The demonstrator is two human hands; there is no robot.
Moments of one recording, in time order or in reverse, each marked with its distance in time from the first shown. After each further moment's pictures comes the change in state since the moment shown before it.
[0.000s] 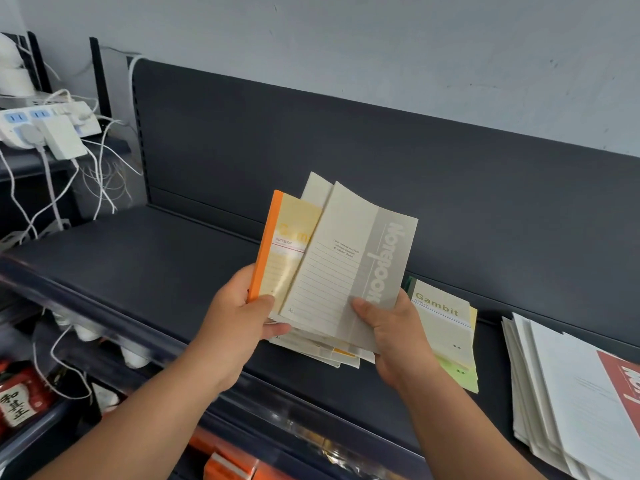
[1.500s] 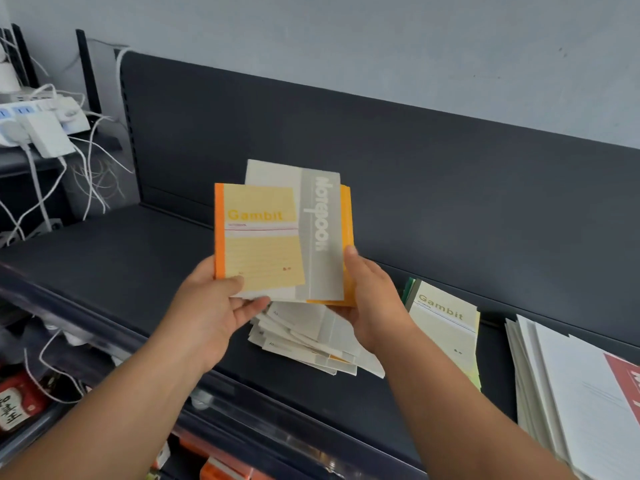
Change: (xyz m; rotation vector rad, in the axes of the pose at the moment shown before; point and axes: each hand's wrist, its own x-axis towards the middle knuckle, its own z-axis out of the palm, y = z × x) left_hand 0.030 0.011 -0.011 -0.389 0.193 -0.198; right_hand 0.030 -0.025 0.034 -0.102 -0.056 0.136
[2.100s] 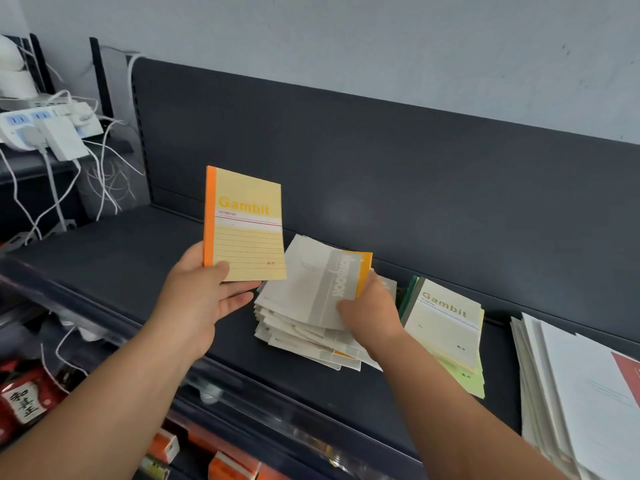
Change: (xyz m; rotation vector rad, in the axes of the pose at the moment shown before) left_hand -0.007 0.014 -0.008 0.190 0.077 0.120; right_hand 0.009 0.026 -0.008 -0.714 0.129 -0.133
